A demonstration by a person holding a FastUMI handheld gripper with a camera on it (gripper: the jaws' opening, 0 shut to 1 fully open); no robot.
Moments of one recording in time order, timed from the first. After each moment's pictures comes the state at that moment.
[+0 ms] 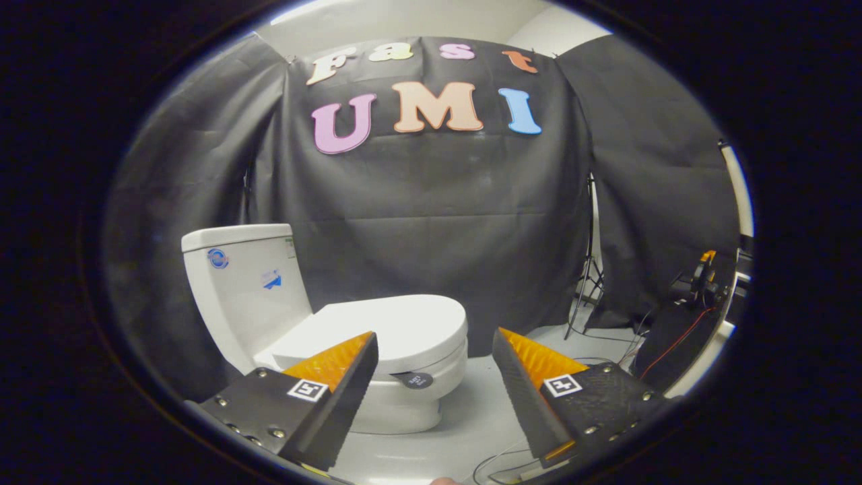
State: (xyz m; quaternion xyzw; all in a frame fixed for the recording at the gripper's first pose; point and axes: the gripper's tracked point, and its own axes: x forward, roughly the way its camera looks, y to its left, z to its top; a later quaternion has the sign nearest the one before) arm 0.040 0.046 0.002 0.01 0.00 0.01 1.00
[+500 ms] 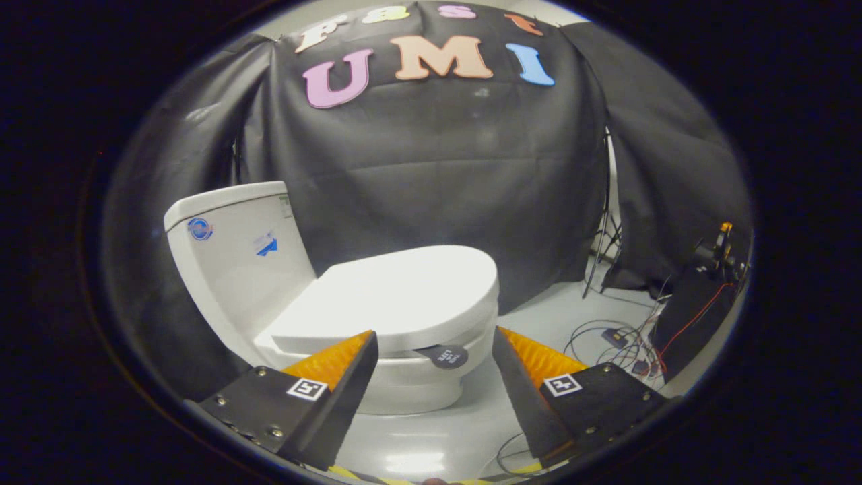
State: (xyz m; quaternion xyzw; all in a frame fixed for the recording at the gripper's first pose) arm 0.097 0.086 -0.064 0.04 0.13 0.02 0.99
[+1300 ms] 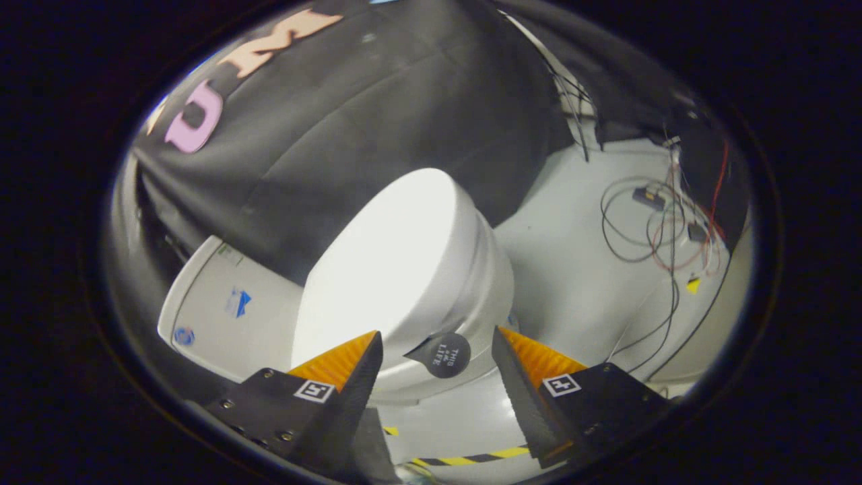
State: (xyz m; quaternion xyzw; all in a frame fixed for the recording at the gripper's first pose) arm 0.164 0.061 -0.148 0.32 0.31 -0.02 0.89
